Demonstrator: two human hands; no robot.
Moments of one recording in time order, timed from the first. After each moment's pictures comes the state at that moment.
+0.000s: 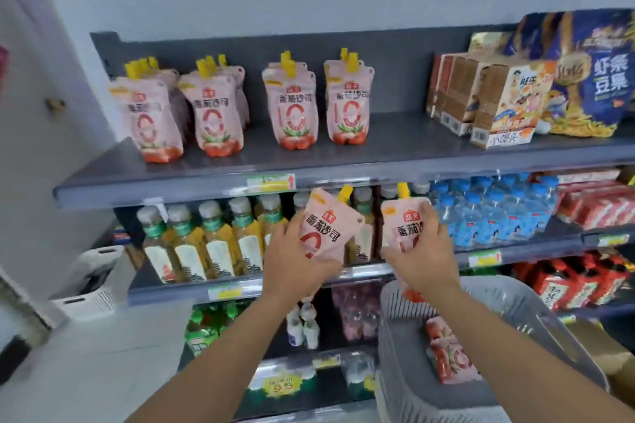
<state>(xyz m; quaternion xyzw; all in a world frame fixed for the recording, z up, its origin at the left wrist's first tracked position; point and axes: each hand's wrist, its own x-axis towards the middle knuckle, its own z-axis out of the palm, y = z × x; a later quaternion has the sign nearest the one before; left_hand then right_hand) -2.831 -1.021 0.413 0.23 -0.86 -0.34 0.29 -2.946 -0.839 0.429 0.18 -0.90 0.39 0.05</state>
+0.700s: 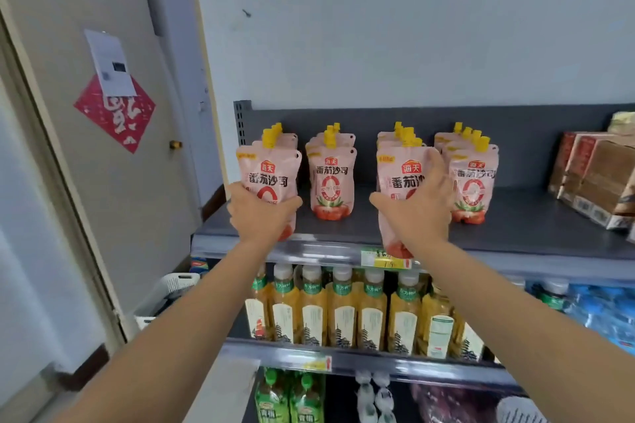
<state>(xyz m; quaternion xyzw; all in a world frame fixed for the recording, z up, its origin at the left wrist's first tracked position) -2.760 -1.238 0.567 0.43 -0.64 -0.34 0.54 -2.896 -1.058 0.592 0.28 -0.77 0.53 0.19</state>
